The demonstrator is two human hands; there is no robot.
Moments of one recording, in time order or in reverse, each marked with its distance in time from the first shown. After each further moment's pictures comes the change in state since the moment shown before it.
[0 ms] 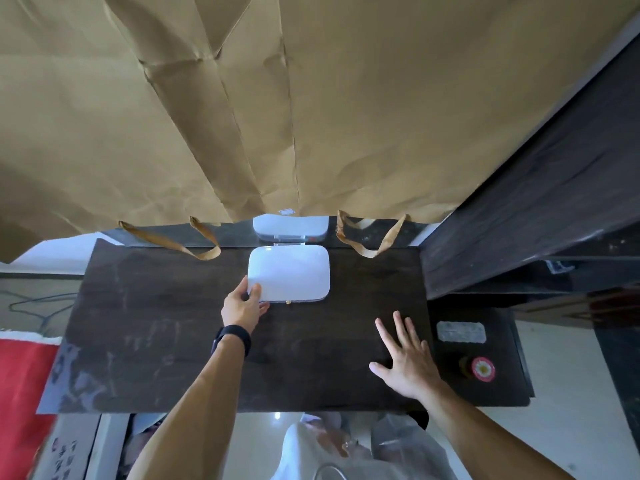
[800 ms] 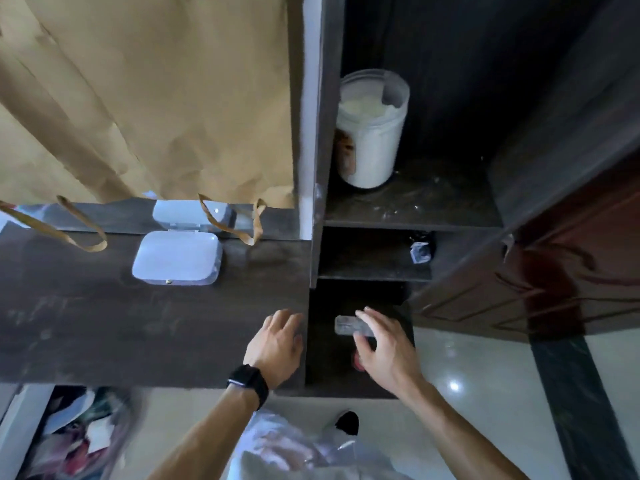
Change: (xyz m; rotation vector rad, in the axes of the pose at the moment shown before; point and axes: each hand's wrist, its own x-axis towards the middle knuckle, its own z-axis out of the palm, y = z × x) left_hand -0.232 -0.053 0.234 0.961 -0.239 0.794; right_hand -0.089 0.202 -0.076 0.343 0.516 -0.219
